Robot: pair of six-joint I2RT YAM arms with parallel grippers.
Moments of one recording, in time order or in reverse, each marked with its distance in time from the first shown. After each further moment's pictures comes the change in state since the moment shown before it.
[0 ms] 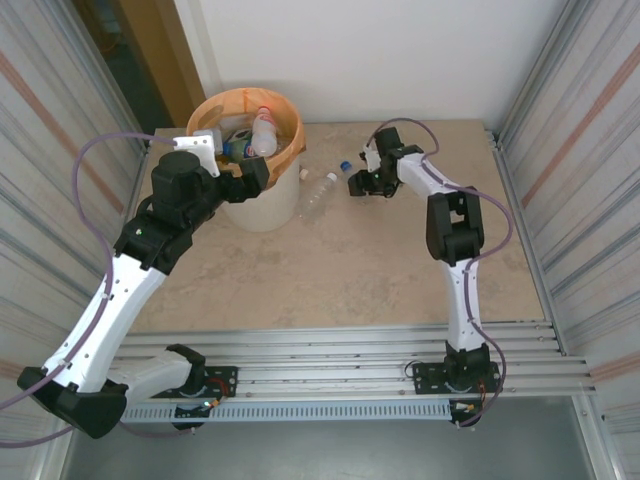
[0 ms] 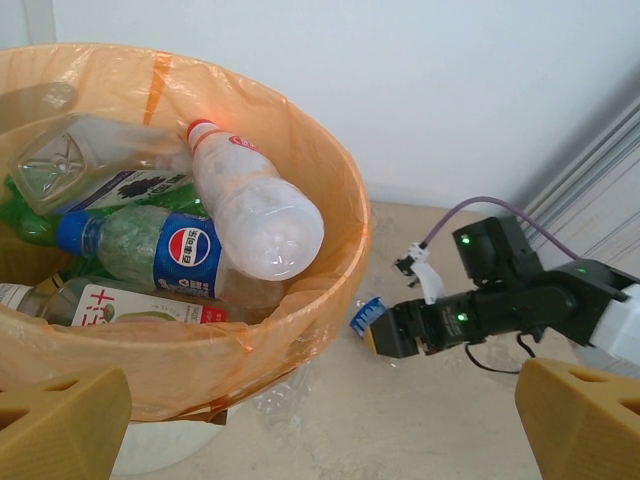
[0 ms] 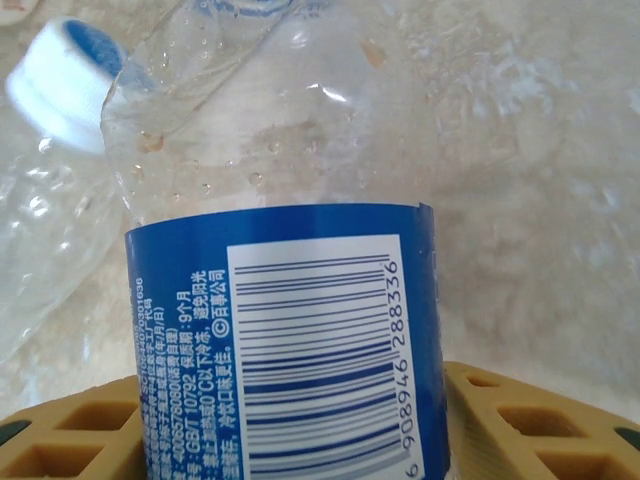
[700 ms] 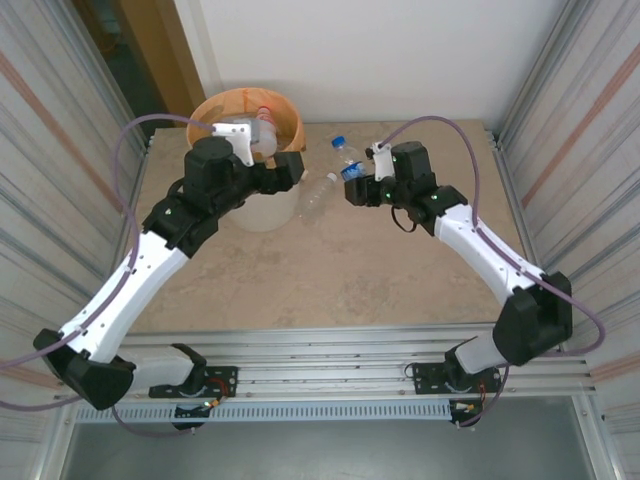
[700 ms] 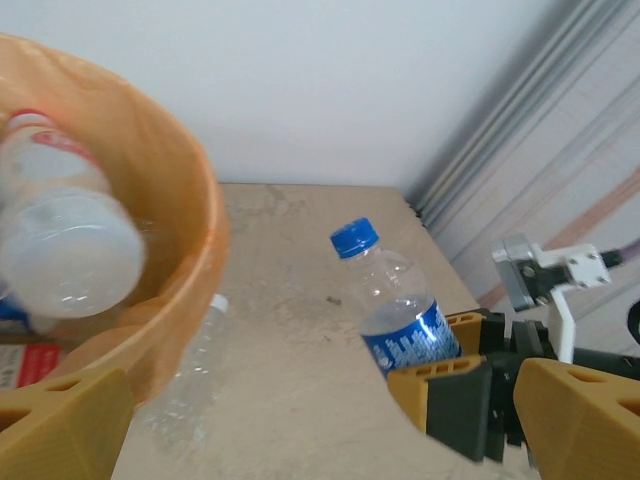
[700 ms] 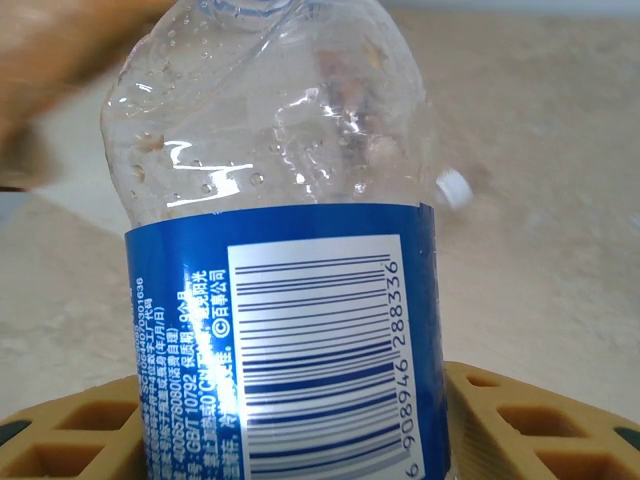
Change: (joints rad) left arm -0.125 0.165 0.111 0.076 0.081 -0.031; right arm 0.198 -0.875 -0.668 0.380 0.071 0.095
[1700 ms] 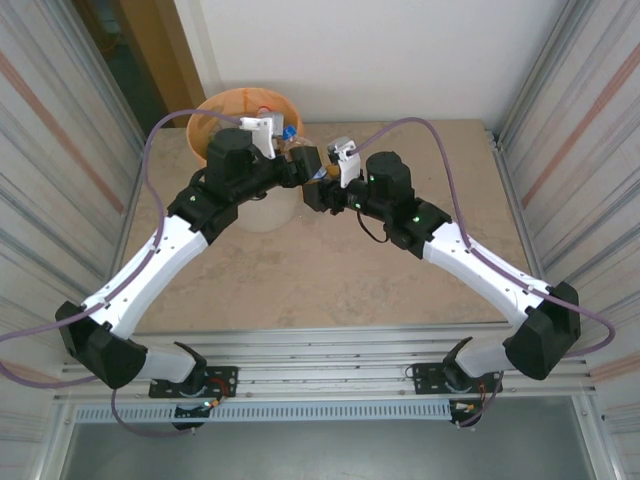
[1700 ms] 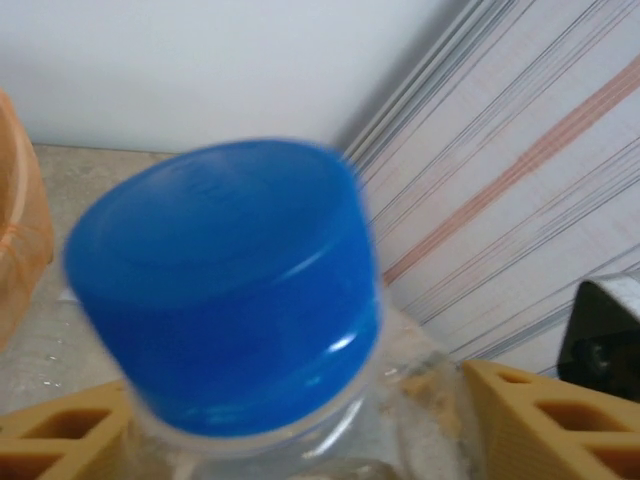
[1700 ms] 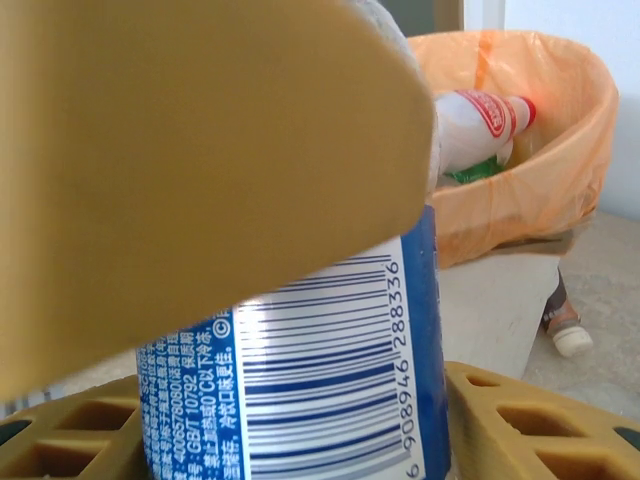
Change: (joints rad) left arm -0.012 0.113 0.017 0.134 0.189 -0.120; right arm 0.249 -0.048 0.010 0.278 0.031 0.001
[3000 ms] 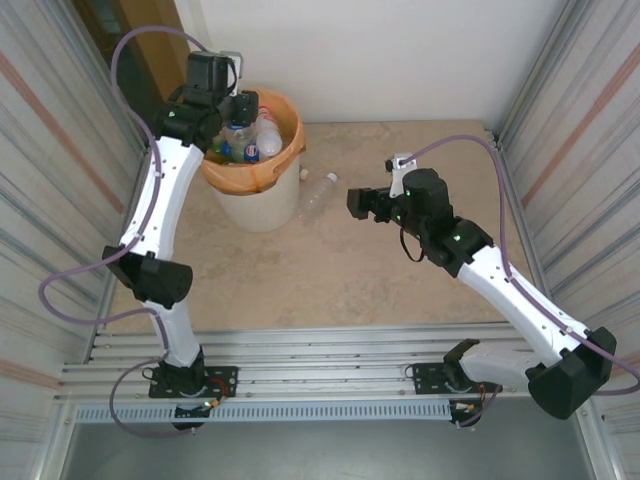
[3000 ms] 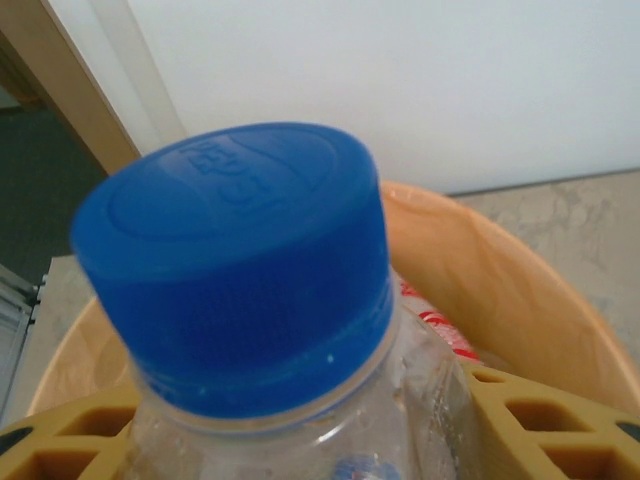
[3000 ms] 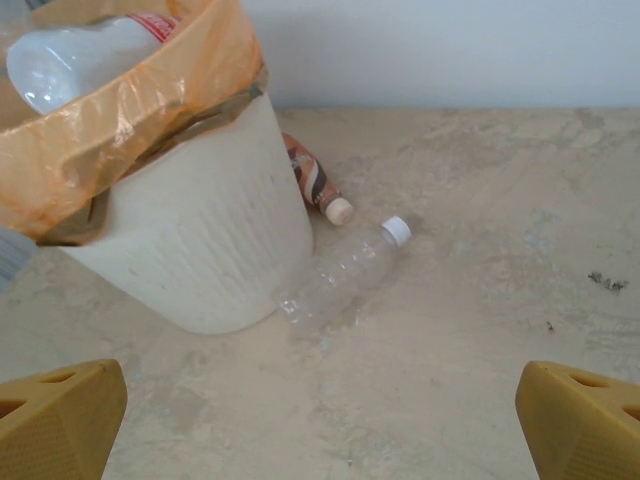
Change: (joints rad) left arm 0.289 0.527 0.889 -0.669 -0.383 0.509; right arm -0.117 -0.242 -0.154 -0.287 0.312 0.137
